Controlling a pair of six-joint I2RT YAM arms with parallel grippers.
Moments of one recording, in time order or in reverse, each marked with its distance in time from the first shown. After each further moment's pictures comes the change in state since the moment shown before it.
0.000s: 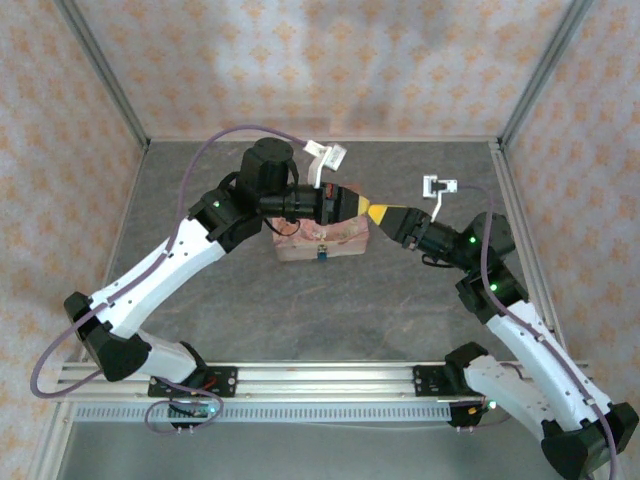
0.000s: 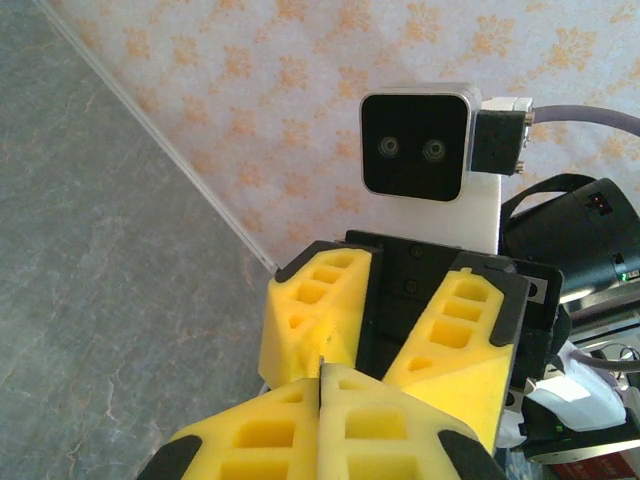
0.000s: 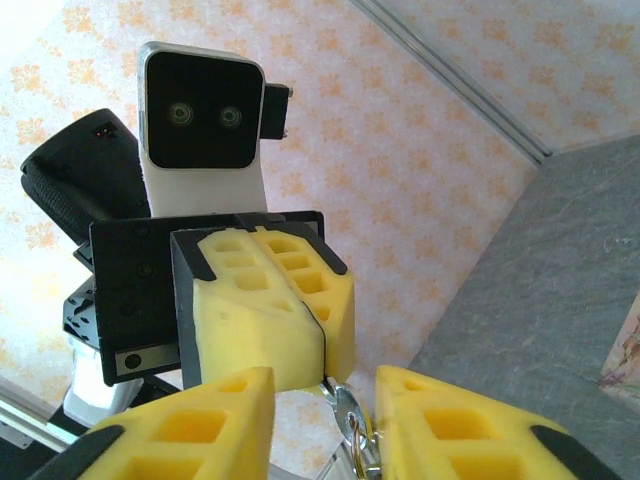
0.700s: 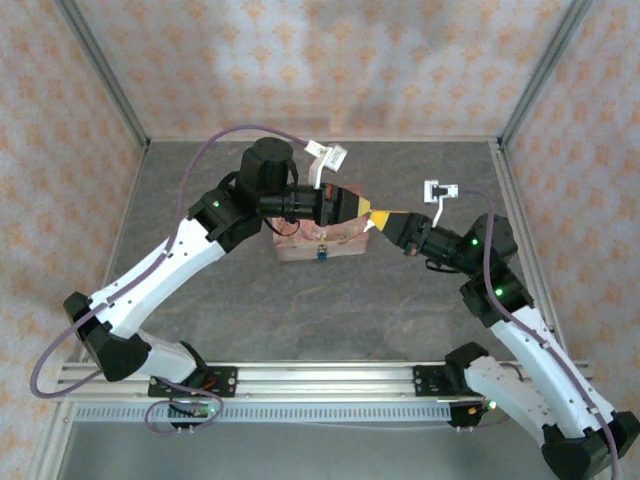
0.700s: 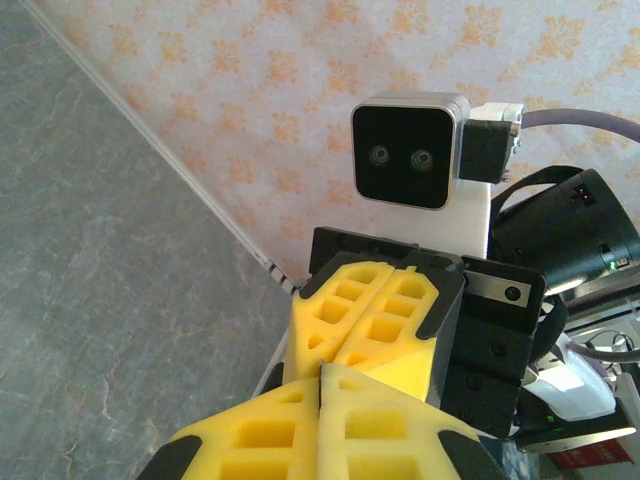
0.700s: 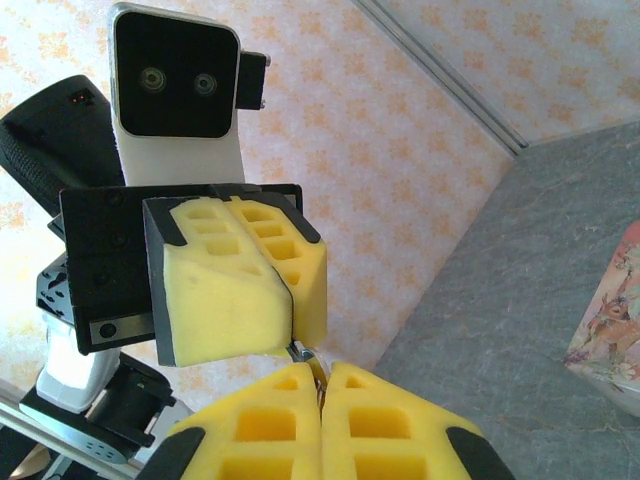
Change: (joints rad) left arm 0.000 0.000 0.002 -0.001 0.027 0.017; right arm -0.005 -0.036 0.007 -0.101 0.001 -0.075
